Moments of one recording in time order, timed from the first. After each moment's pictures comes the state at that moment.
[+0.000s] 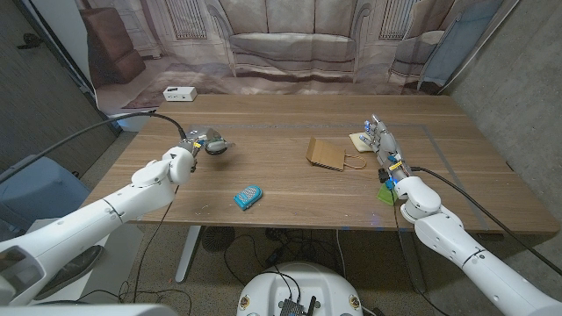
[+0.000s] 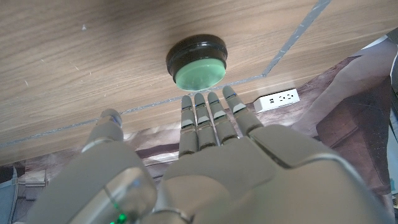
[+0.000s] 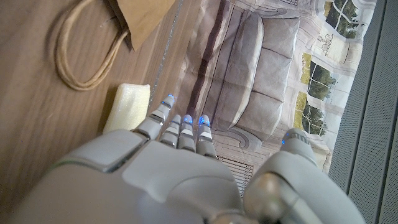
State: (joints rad) left arm 0.78 0.94 0.64 -1.75 0.44 0.49 0.08; left_hand 0.33 0.02 0.34 -0.13 0.18 0.46 0.06 0.21 0.18 0.42 0.01 0.25 0.20 0.37 0.02 0.20 0.17 0.28 0.07 0.24 0.18; right arm -1.08 -0.58 -0.33 -1.59 0.59 0.29 -0.14; right_hand 0.23 -0.05 0.18 -0.10 0.26 0.20 0.05 0.19 0.18 0.13 0.11 0.19 0.18 0.04 0.05 0.20 0.20 0.27 0.00 0.19 0.17
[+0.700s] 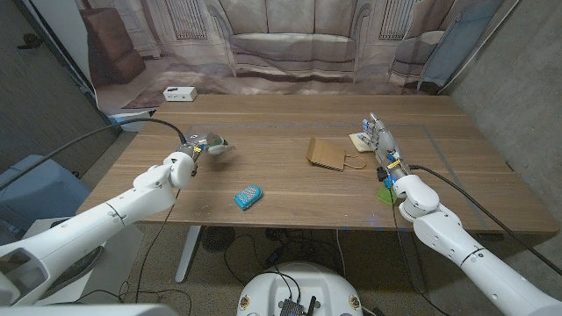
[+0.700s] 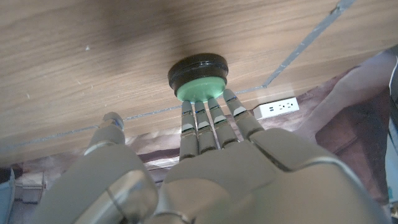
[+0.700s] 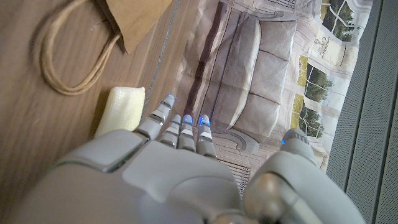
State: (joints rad) left arm 0.79 0.93 0.64 -1.72 0.41 0.48 0.09; left_hand 0.33 0.02 0.34 -0.13 0.18 0.46 0.06 0.21 0.18 0.43 0.01 0.25 0.20 0.37 0.02 0.20 0.17 0.30 0.06 0.24 0.18; right arm -1.07 -0.58 -0.34 -1.61 0.58 0.28 -0.14; right_hand 0.23 -0.05 0.18 -0.10 0.26 0.20 0.05 0.19 0.18 0.13 0.11 0.19 0.18 0.04 0.05 0.20 0.20 0.27 0.00 0.19 0.17
